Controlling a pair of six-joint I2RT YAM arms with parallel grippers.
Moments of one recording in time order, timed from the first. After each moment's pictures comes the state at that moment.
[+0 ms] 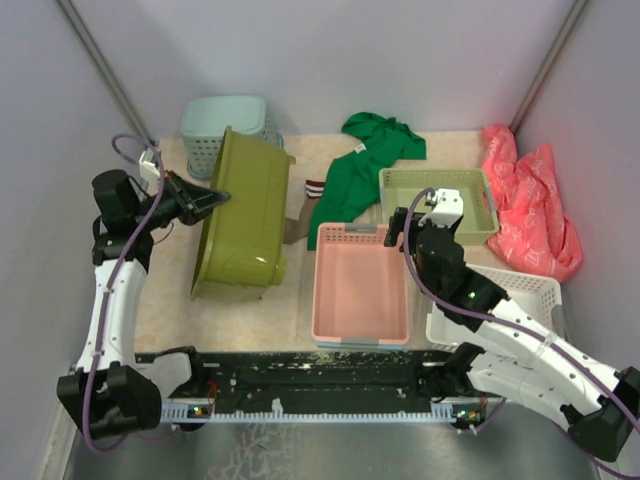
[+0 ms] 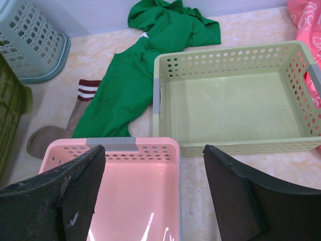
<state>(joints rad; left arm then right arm) 0.15 1.06 0.99 -0.18 0.93 -0.94 0.78 0.80 0.73 -0.16 0.73 0.32</state>
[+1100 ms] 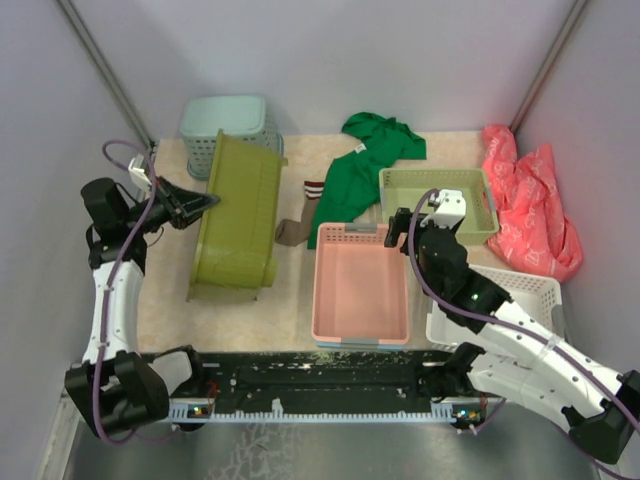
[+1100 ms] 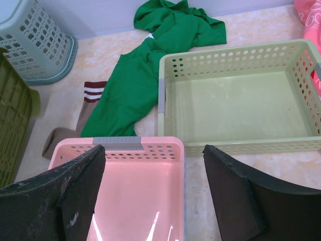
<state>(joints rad) 0.27 1.09 0.90 -0.04 1.09 -1.01 0.78 0.78 0.73 -0.17 0.71 0.33</state>
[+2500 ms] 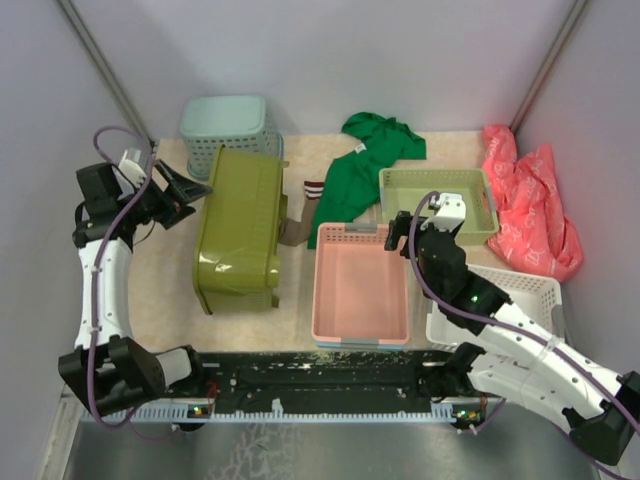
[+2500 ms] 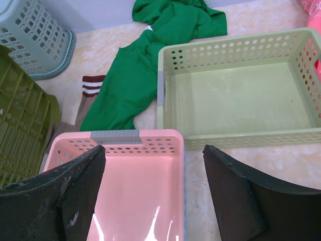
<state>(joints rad) 0.29 1.19 1.11 -0.49 0.79 -0.59 0.78 0.77 0.71 -0.19 0.71 0.37</state>
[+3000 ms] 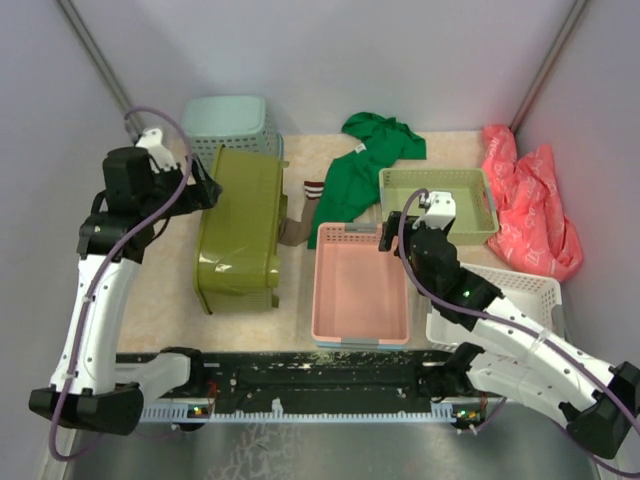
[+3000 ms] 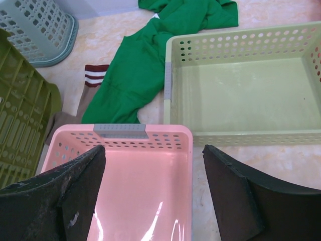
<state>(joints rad) -0.06 1.09 1.38 -0.75 0.13 -0.28 0.78 0.82 0.71 -0.17 0.67 0.37</state>
